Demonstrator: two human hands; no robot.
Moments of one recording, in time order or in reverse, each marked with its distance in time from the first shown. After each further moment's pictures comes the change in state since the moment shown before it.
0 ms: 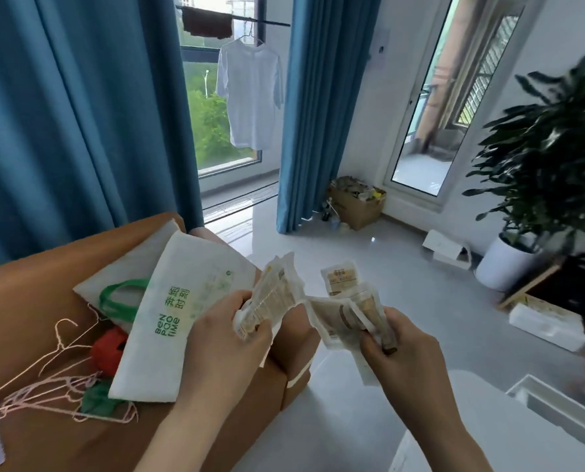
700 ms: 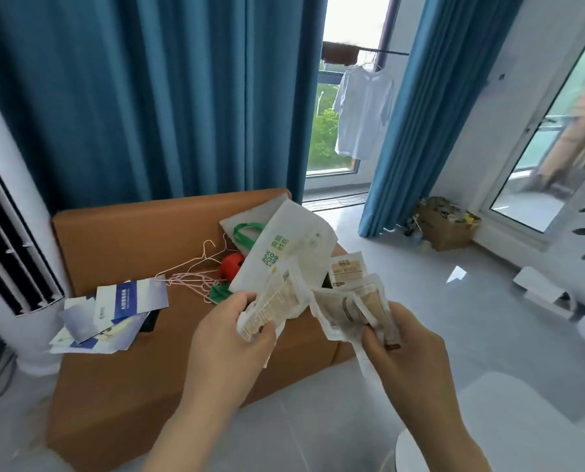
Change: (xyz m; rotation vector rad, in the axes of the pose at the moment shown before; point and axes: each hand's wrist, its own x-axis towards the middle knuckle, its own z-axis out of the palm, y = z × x) left_hand -0.354 0.049 -0.137 0.058 0.248 -0.218; right_hand -0.290 -0.073 -0.093 0.137 -0.227 -0.267
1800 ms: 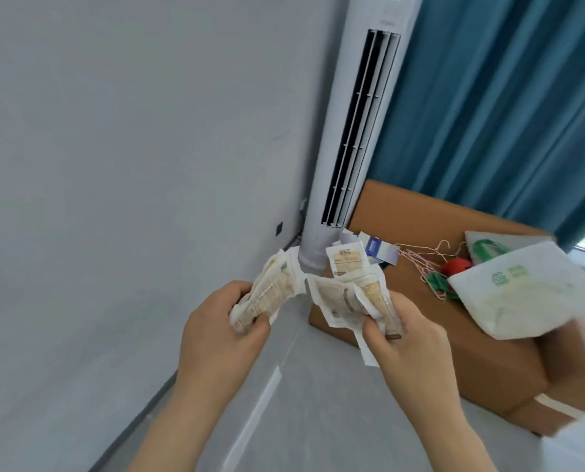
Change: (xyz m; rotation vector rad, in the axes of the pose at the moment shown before) left_hand -0.607 0.029 -0.246 0.137 0.839 -0.404; right_hand -0.455 -0.183 -0.058 0.284 -0.598 -0.583
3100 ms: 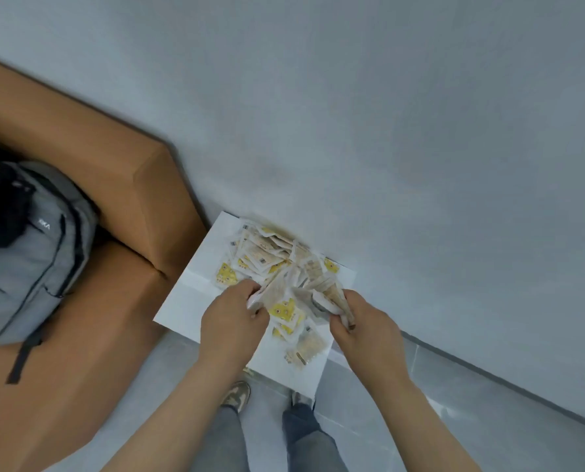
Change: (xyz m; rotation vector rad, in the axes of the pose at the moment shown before) left_hand -0.287 -0.402 -0.360 0.361 0.890 -1.218; right_hand -0.321 -0.291 0.526 -0.060 -1.442 -1.029
